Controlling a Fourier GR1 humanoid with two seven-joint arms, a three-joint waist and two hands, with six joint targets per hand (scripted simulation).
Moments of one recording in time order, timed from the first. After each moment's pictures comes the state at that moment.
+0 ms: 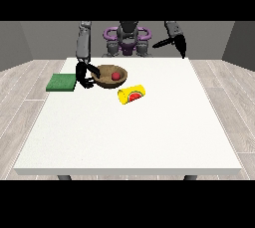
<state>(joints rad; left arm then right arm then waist) -0.55 0.11 0.08 -1.21 -0.23 0.06 -0.20 -0.65 -0.23 -0.25 -0.51 -0.15 -0.08 -0.18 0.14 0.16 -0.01</state>
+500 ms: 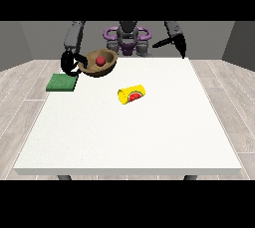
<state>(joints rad) -0.51 0.13 0.12 -1.16 -0.21 0.07 -0.22 -0.71 -0.33 -0.25 -0.55 -0.18 -0.02 0.04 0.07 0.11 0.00</state>
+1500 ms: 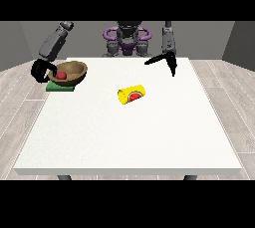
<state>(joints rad) -0.53 0.08 0.06 -1.30 -0.28 0.20 -0.31 -0.67 -0.65 -0.44 -0.45 -0.33 0.30 -0.11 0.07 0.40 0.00</state>
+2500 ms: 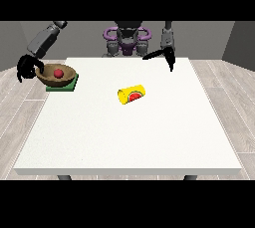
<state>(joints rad) -0.47 0.08 0.01 -1.56 -0.31 0.20 -0.18 -0.73 -0.82 -0.48 -0.31 -0.32 0.39 -0.17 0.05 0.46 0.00</state>
